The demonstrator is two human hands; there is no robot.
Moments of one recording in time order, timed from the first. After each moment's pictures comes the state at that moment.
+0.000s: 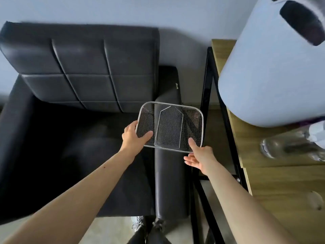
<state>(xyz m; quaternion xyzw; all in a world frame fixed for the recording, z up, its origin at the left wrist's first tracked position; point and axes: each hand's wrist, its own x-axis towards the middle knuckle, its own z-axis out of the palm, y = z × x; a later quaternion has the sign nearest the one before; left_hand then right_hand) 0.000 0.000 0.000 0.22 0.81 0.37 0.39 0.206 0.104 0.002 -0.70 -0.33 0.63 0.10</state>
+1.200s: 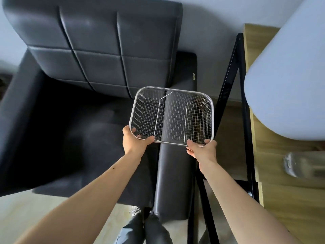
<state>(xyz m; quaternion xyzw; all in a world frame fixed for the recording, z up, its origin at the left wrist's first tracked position) 0.013 -0.008 -0.046 -0.02 0.82 0.46 0.34 0.184 0.114 -0.051 -0.67 -0.39 0.61 0.13</state>
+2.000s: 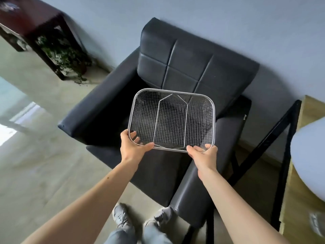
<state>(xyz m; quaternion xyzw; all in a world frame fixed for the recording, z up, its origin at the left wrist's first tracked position) -0.012 -0.203 0.054 -0.16 0.75 0.61 0.19 0.090 -0.013 0.044 -0.53 -0.57 0.63 0.08</state>
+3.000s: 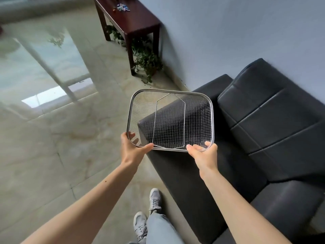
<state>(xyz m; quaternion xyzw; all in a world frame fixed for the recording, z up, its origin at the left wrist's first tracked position) -0.121 -0.500 0.071 -0.27 0.70 0.65 0.03 -0.107 -0.282 0.067 -0.35 -0.70 0.62 -0.03</state>
